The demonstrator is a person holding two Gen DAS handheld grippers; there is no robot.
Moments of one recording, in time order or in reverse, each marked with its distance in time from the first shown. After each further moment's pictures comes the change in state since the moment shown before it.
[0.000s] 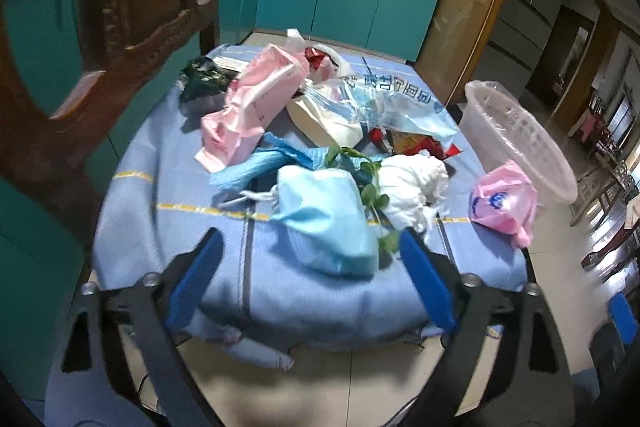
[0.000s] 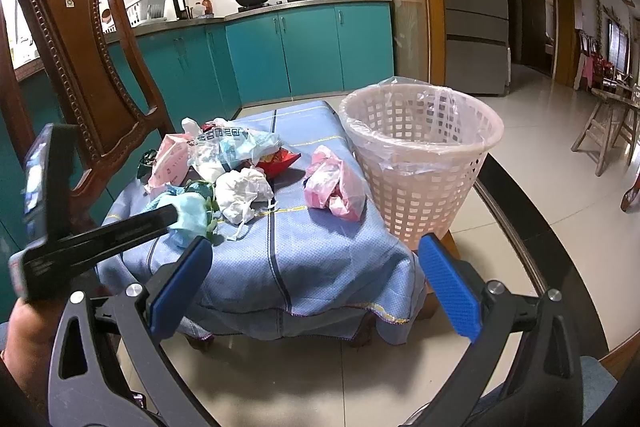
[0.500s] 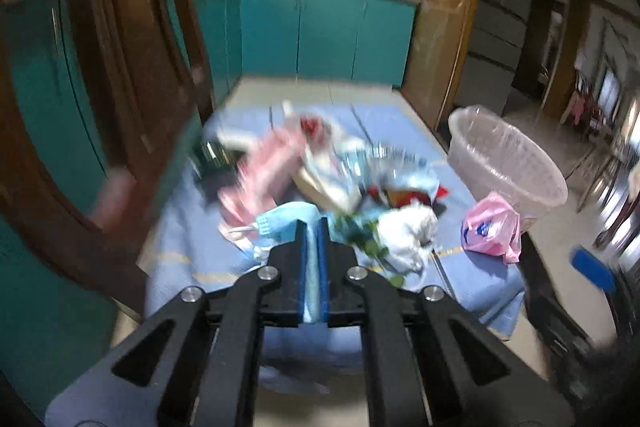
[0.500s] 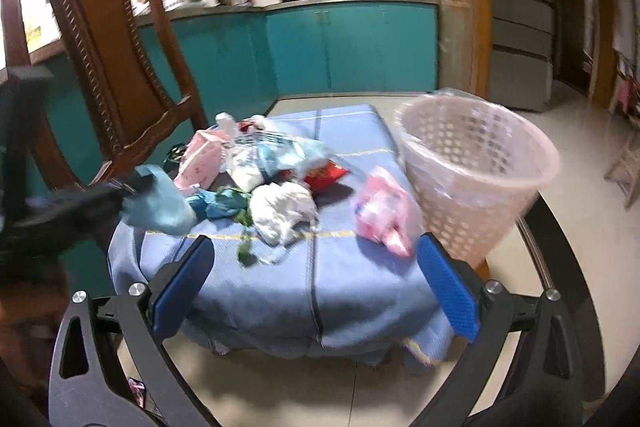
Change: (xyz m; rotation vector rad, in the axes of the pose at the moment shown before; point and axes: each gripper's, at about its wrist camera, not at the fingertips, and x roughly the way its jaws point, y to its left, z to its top) left arm -0.056 0.003 0.026 0.163 -0.187 0.018; right arm 0.040 0.032 0.030 -0.123 0.026 0.134
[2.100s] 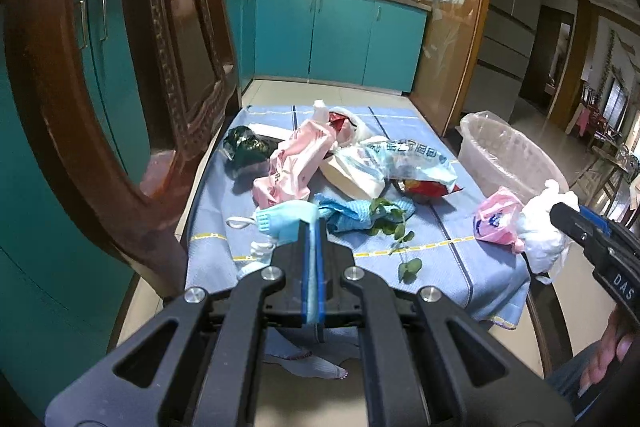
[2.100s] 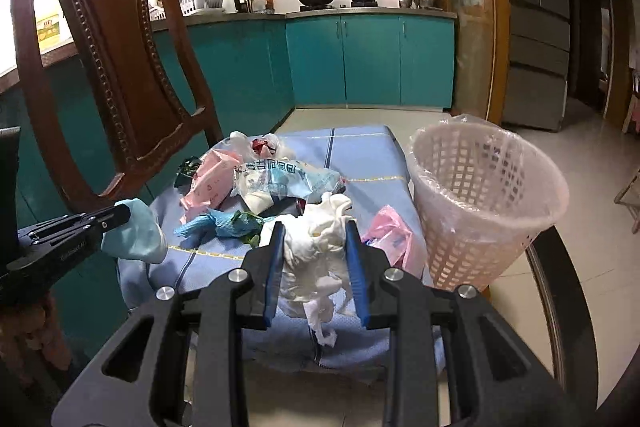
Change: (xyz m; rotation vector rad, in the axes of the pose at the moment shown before) left arm -0.012 0.029 -0.018 -0.075 0.037 0.010; right arm -0.008 -0.004 0.021 -0.024 -0.043 0.035
